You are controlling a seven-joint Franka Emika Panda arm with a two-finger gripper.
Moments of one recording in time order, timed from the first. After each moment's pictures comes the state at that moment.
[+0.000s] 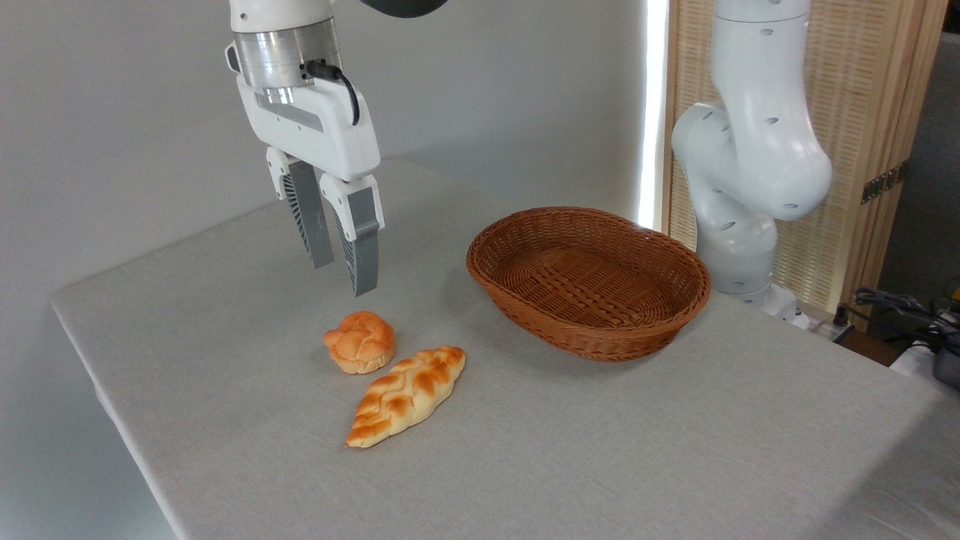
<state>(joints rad) -0.32 0.01 0.10 -1.70 0.04 1.75 0.55</state>
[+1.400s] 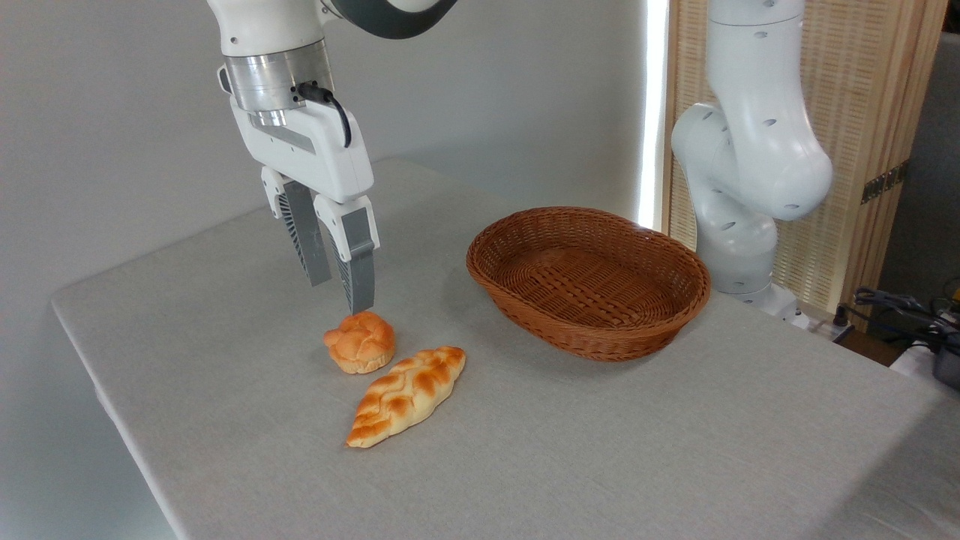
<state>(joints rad) -0.31 0.05 0.11 -1.67 0.04 1.76 0.57</state>
